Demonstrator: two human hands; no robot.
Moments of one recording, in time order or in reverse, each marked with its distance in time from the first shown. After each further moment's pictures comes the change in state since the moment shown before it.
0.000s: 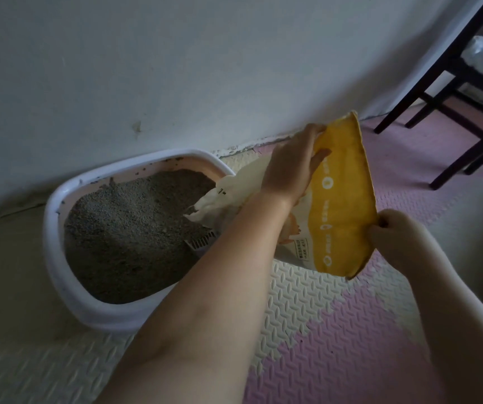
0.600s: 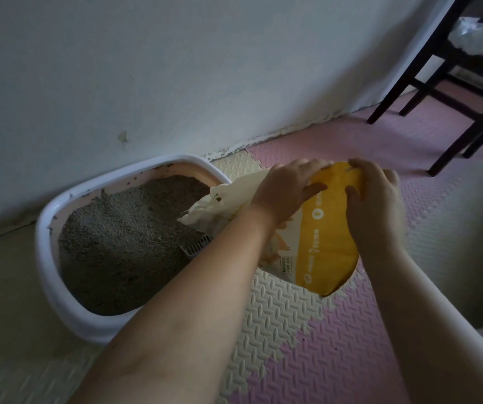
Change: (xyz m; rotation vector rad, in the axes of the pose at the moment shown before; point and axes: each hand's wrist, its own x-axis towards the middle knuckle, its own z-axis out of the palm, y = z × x) left_hand -0.023 -0.008 0.019 0.133 -0.267 0.208; right_hand 0.015 -0.018 0.017 0.262 0.484 -0.234
